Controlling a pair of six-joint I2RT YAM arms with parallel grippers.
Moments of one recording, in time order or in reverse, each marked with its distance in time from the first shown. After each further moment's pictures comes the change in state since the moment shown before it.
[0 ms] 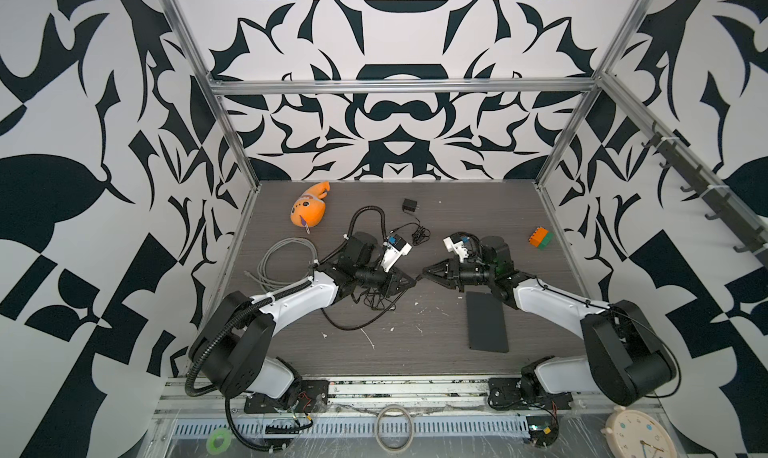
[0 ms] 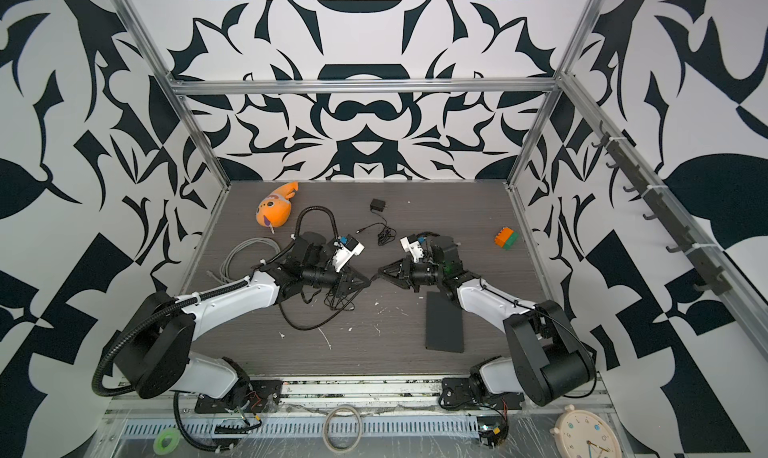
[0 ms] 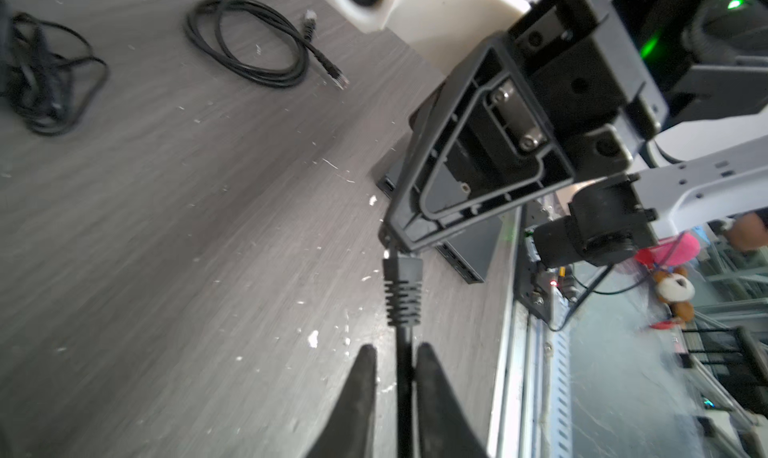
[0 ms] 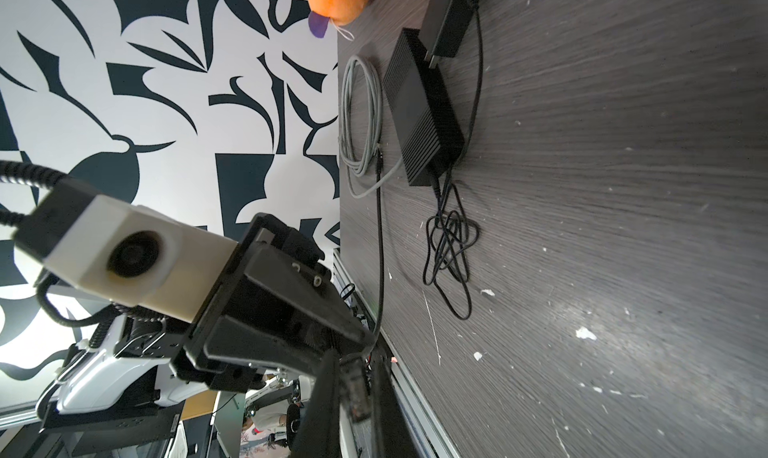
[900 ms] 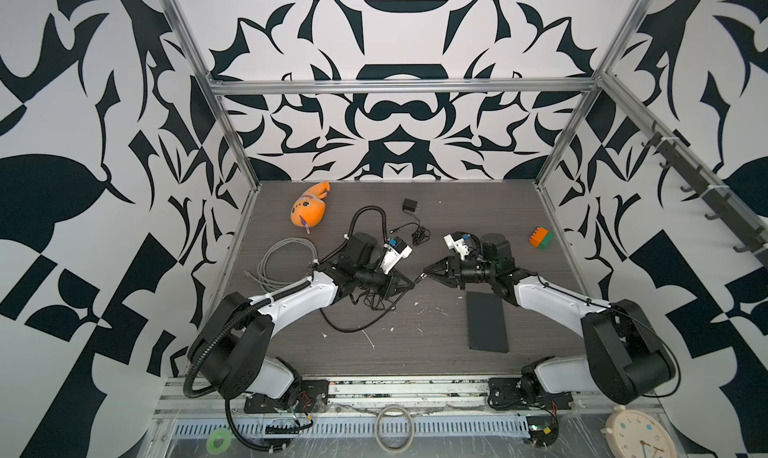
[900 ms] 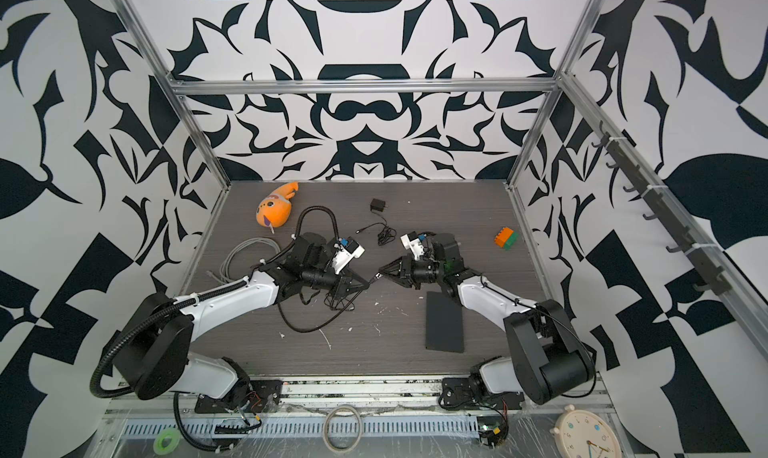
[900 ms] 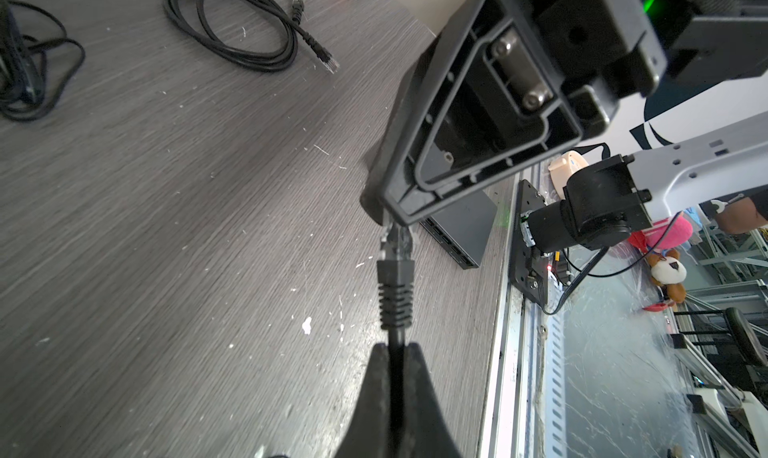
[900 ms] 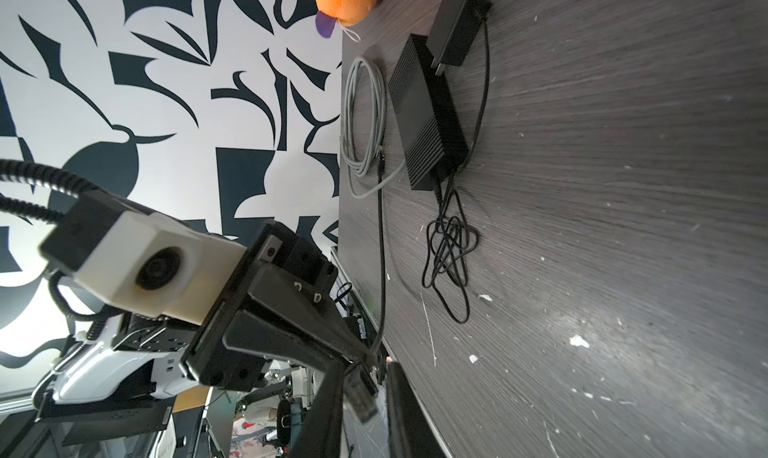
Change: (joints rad) left arm -0.001 -0.007 0.004 -0.040 0.039 0.035; right arm -0.020 0.002 0.024 -0.028 -0.031 -0.060
